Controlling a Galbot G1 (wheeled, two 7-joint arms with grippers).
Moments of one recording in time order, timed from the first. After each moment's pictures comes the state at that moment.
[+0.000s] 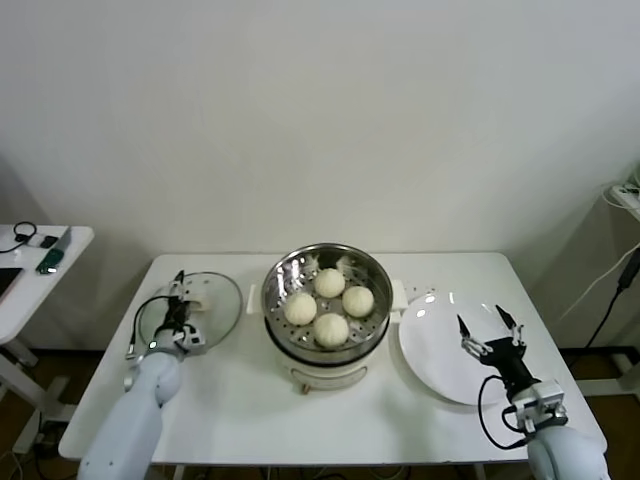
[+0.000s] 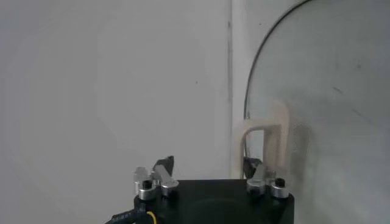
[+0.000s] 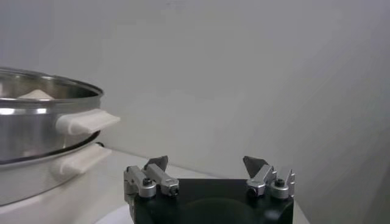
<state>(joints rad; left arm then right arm) 0.82 -1.20 -0.37 -1.02 1.18 0.13 -0.19 -1.41 1.16 0.66 1.78 0.22 0.03 -0.15</state>
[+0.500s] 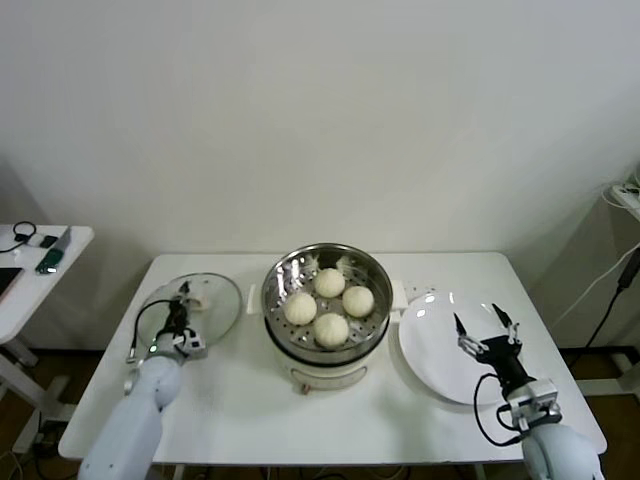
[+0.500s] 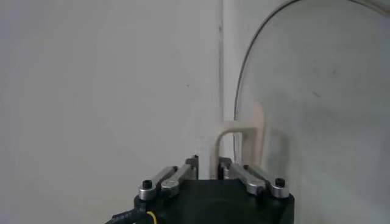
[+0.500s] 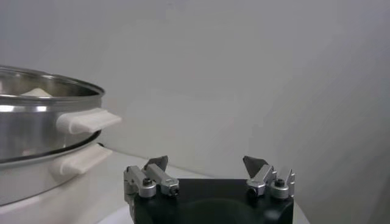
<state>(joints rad) 0.83 -1.20 -0.37 -1.02 1.17 0.11 -0.19 -1.39 1.18 0.65 1.76 0.19 0.05 -0.15</state>
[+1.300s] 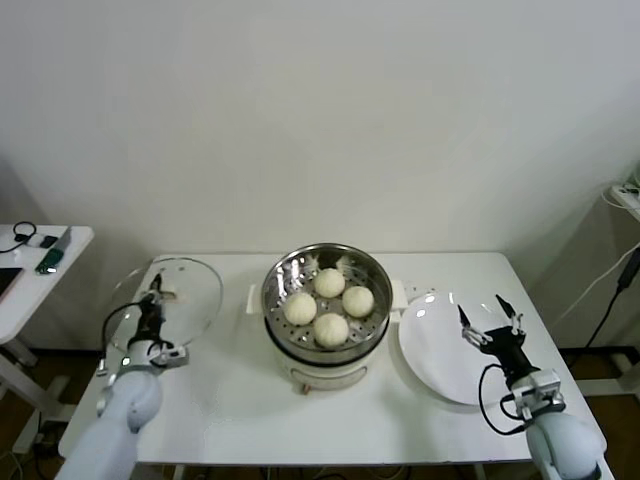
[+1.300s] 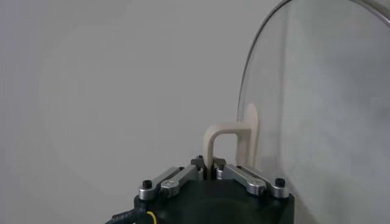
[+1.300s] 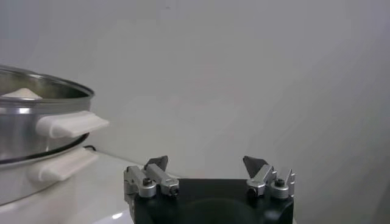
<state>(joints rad) 1.06 -1.10 -0.43 -1.39 1.10 0.25 -0.26 -1.34 1.14 0.64 1.72 0.20 0.06 -0.15</state>
